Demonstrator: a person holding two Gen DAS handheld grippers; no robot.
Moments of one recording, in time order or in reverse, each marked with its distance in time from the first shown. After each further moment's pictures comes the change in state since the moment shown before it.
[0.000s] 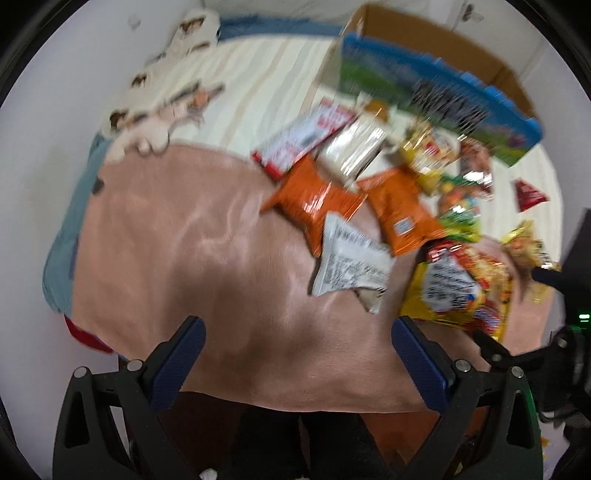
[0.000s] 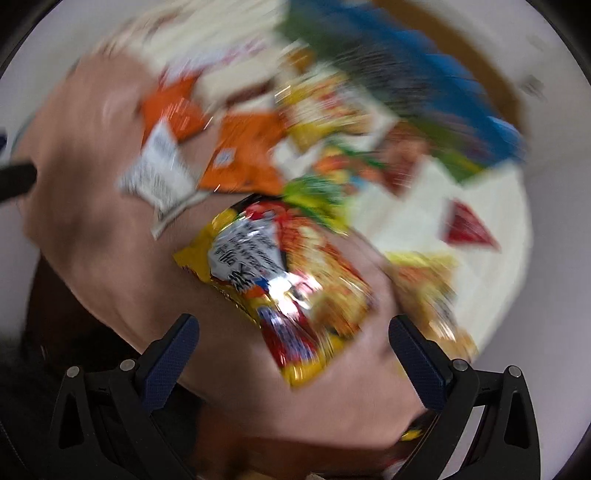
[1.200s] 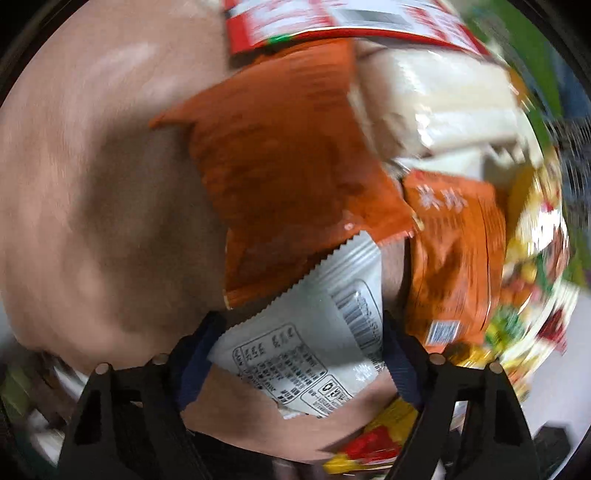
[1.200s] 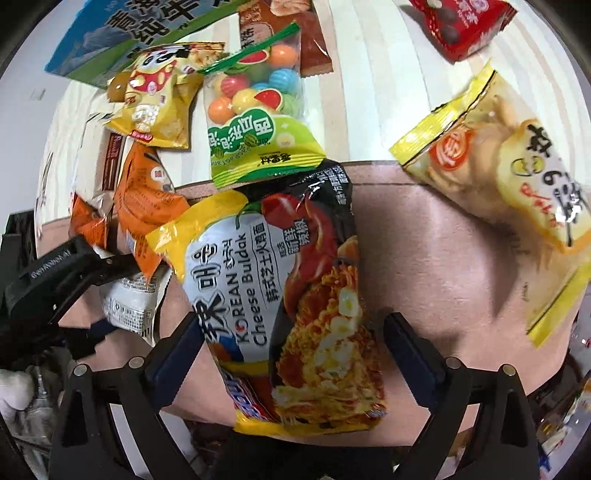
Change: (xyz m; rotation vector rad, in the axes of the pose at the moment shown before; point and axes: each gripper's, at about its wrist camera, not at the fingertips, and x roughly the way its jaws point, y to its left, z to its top) left arm 0.161 0.014 0.052 -0.414 0.330 -0.180; right arm 0.090 -0.070 -0.064 0.799 0.094 0.415
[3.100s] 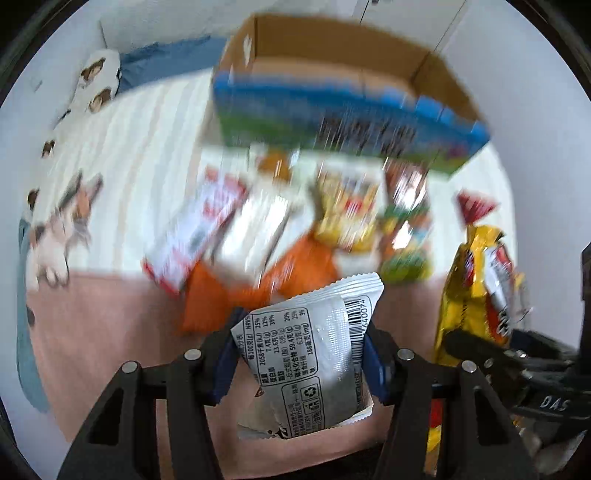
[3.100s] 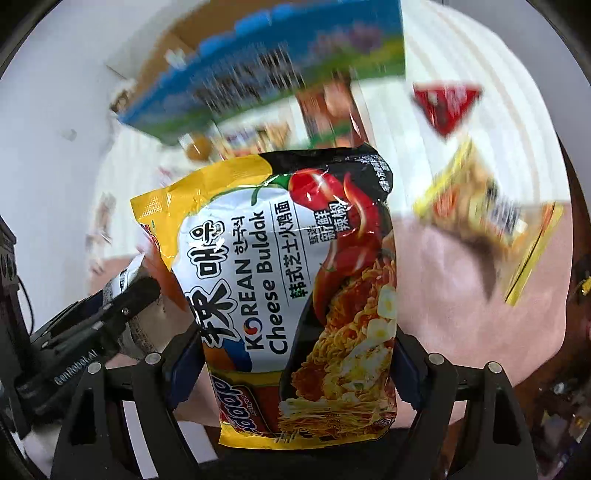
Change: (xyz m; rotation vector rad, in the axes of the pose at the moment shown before) left arm -0.181 0.019 -0.023 0.732 -0.315 -0.024; right arm -0.176 0.043 -0.147 0.097 -0.263 0.118
